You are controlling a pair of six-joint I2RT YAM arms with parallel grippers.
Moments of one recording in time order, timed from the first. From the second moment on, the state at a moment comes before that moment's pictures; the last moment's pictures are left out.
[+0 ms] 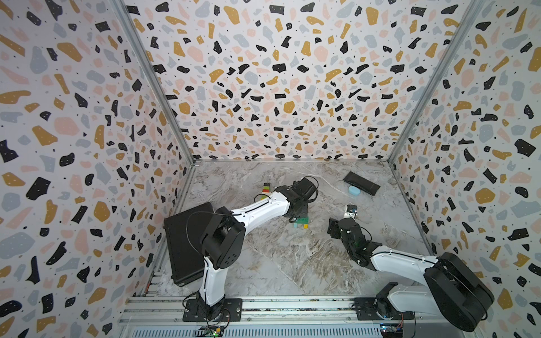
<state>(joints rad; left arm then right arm) -0.81 1.96 1.61 -0.81 -0.18 -0.62 0.63 1.27 0.38 0.29 0.46 0.54</state>
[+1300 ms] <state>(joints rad) -0.84 2.02 1.64 -0.82 -0.22 -0.65 0.63 1.27 0.38 0.29 0.44 0.52</state>
